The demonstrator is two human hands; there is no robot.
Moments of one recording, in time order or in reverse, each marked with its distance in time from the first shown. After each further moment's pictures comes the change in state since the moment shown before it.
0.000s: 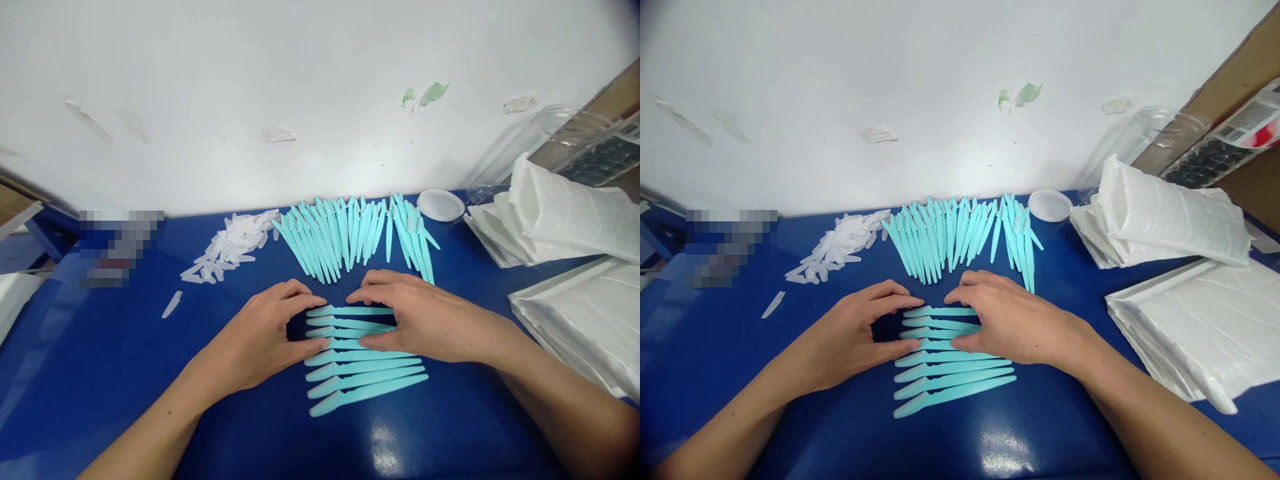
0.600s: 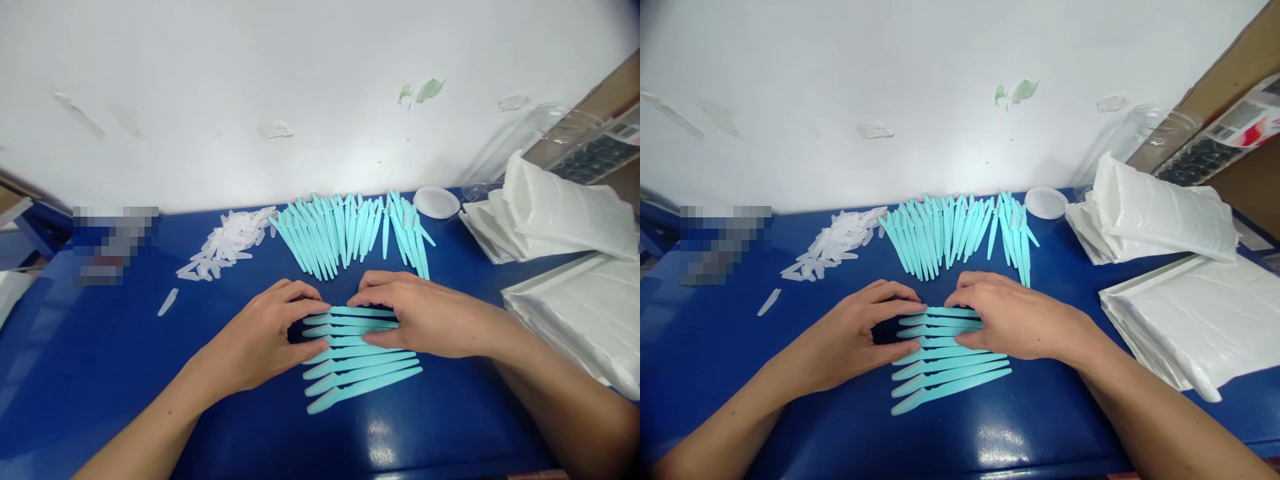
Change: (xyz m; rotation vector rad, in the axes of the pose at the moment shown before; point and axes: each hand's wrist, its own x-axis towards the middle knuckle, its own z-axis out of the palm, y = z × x) left_hand 0.002 0.004 0.003 0.029 -0.021 0.128; right_hand -0.003 -0.006 -0.010 0.034 -0.071 -0.067
